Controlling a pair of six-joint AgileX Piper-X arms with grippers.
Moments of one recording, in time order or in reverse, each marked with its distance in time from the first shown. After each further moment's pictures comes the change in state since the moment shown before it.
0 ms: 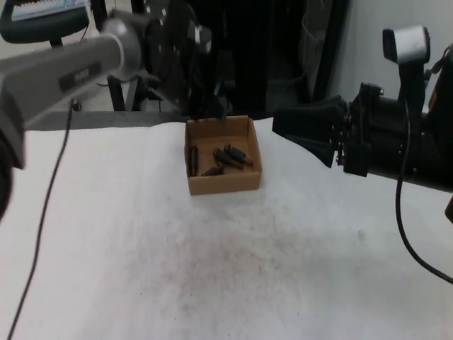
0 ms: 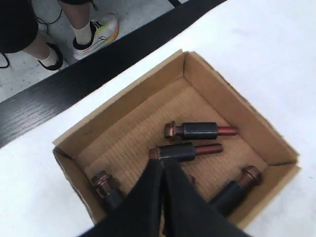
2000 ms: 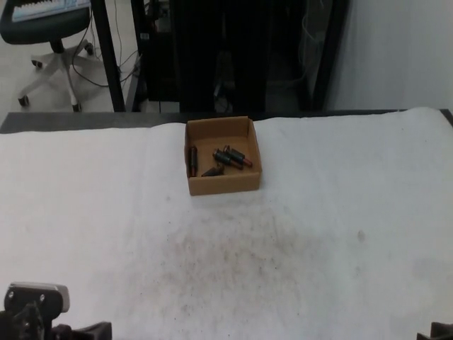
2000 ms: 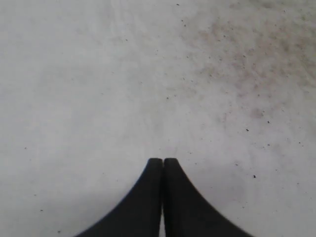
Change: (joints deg) left arm 0.1 -71.8 97.9 -38.5 -13.1 -26.0; right arm -22.8 -36.4 29.4 53.2 45.1 -16.3
